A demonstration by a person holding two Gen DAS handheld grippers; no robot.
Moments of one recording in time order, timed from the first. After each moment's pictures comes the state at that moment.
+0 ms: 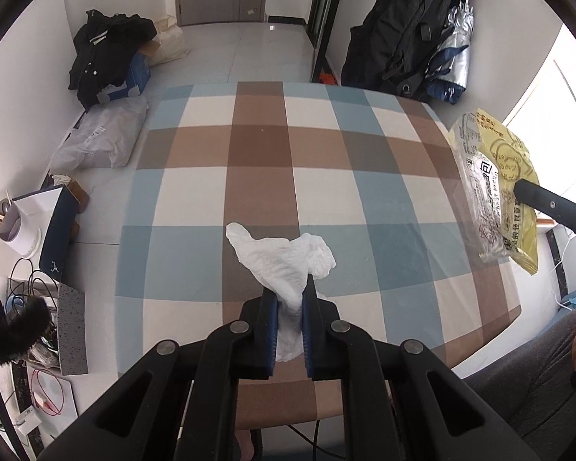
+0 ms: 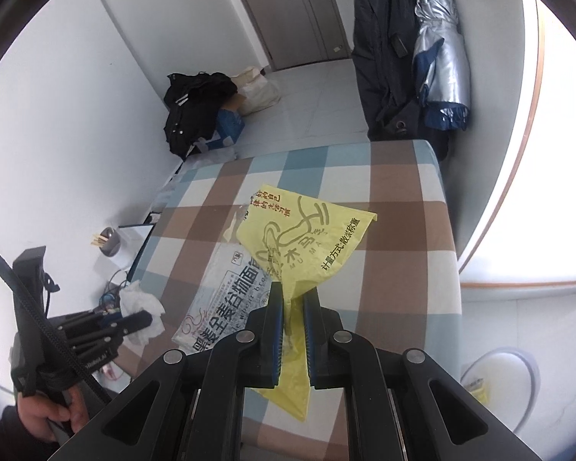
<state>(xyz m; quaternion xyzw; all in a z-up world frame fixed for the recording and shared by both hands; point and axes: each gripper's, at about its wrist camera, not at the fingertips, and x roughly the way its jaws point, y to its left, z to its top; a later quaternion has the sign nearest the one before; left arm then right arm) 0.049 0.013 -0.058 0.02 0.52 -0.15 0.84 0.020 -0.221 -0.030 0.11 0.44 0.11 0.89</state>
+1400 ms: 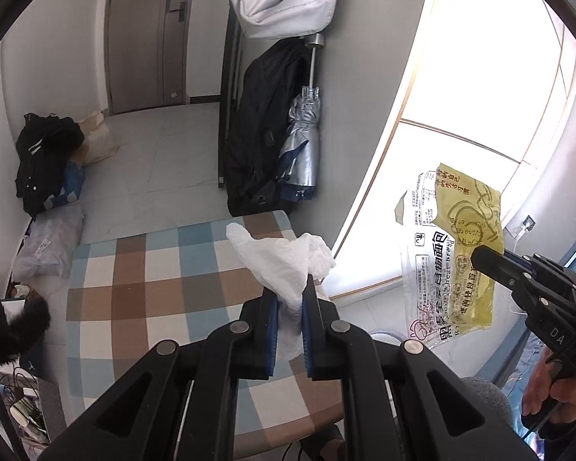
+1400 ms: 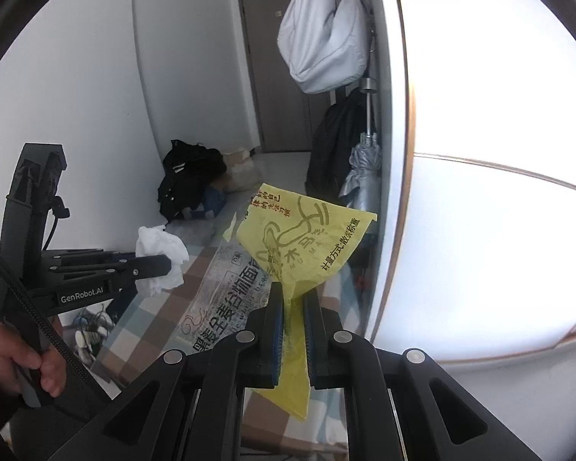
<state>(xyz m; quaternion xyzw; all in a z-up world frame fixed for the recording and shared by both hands) 0.025 -0.128 0.077 0.03 0.40 -0.27 0.88 -0.084 -0.311 0.096 0.04 0.29 0.06 0.95</state>
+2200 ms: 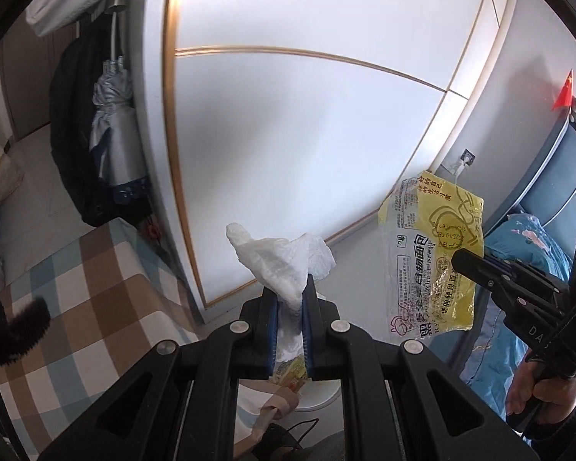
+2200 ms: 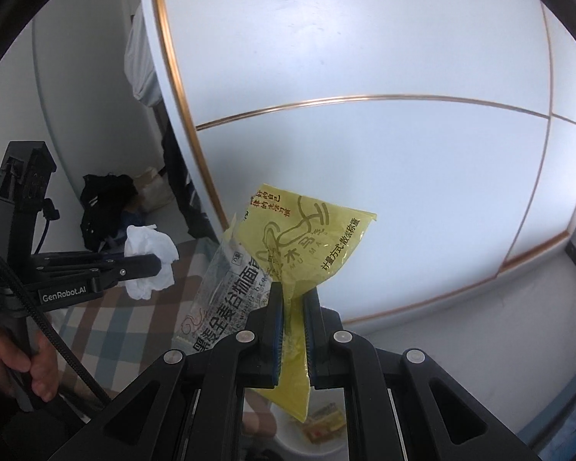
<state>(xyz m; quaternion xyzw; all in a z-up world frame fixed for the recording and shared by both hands) 0.004 -0.315 0.033 0.10 0.43 -0.42 0.79 -0.151 -0.481 0.046 0.13 0.31 -0.10 0.94</state>
